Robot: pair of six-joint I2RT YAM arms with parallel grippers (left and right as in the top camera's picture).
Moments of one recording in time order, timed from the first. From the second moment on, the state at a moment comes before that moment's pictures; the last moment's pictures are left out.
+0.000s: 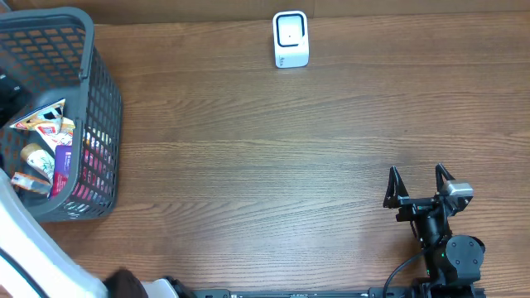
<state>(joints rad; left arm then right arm) 0.65 1.55 2.10 -1.30 -0.09 -0.26 0.05 0.01 0.02 -0.04 -0.06 0.20</state>
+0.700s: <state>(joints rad) 0.70 2.00 2.09 -1.49 -0.03 -0.20 0.05 0.01 0.02 -0.03 -0.06 0.20</state>
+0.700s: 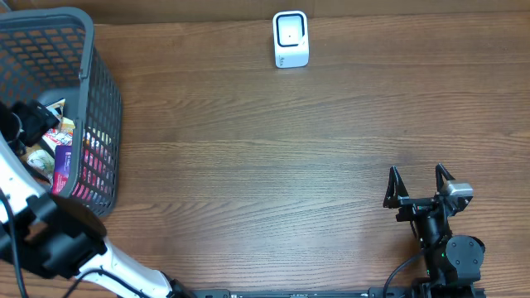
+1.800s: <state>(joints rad) 0.70 2.18 1.95 -1.52 -0.06 -0.07 0.05 0.01 0.02 -0.03 -0.06 0.20</state>
